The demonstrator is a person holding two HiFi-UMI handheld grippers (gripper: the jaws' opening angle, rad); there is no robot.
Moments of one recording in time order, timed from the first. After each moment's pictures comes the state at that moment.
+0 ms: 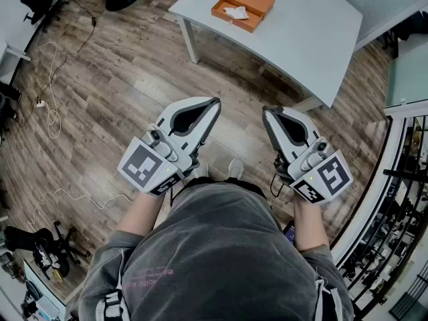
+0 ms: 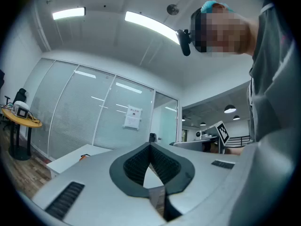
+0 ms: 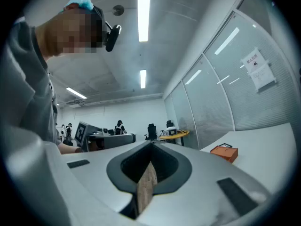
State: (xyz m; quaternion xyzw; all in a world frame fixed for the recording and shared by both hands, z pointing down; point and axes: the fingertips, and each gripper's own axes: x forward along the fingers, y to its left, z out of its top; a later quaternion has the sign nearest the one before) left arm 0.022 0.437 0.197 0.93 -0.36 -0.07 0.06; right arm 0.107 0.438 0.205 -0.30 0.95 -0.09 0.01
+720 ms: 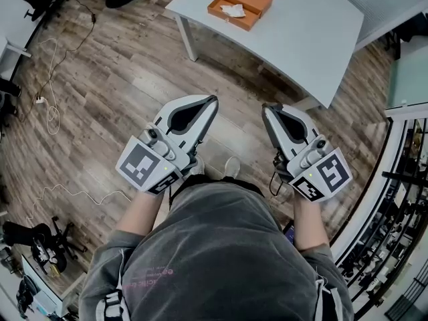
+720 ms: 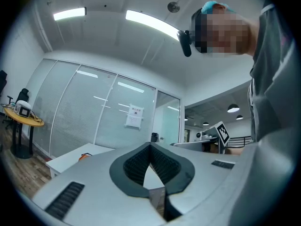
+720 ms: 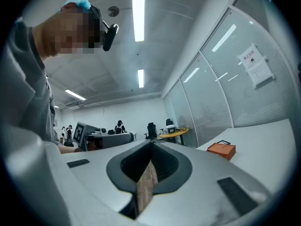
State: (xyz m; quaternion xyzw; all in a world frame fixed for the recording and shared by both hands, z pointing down) left arm 0.046 0.430 0.200 0.92 -0.37 -0.07 0.07; right arm 0.135 0.428 0.214 -0.30 0.95 -0.11 0.00
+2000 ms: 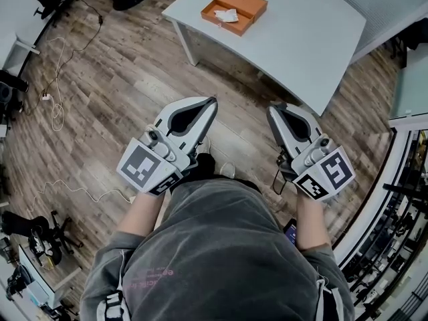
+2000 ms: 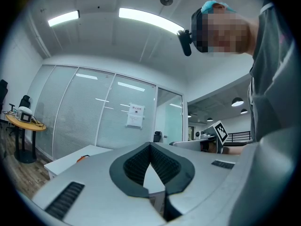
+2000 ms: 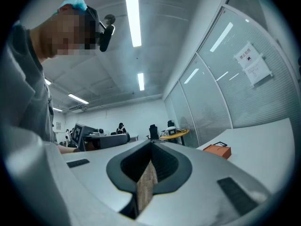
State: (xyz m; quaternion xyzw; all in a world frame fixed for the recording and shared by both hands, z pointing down) left arm 0.118 0.416 0.198 0.92 -0.39 -0.05 0.05; right arm 0.216 0.402 0.215 -0.28 0.95 -0.12 0.02
